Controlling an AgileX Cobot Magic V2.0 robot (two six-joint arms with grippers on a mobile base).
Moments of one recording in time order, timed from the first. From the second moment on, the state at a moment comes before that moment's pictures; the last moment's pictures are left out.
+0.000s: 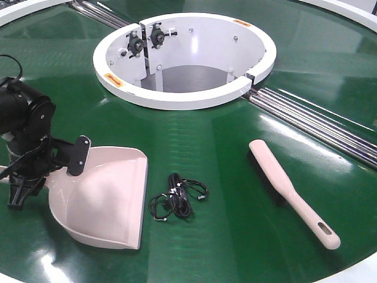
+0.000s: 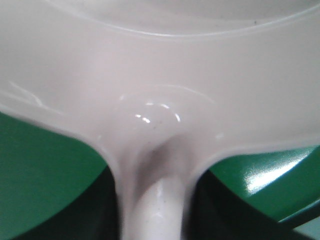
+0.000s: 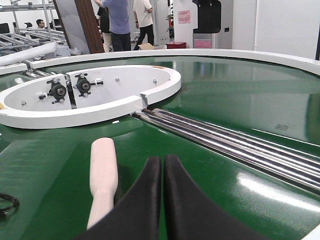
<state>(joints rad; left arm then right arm) -0.23 1.82 -1.26 0.36 1.10 1.17 0.01 -0.01 0.03 -0.01 0.10 0.06</state>
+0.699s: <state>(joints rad) -0.23 1.82 -1.26 0.36 1.10 1.17 0.01 -0.01 0.03 -0.01 0.10 0.06</state>
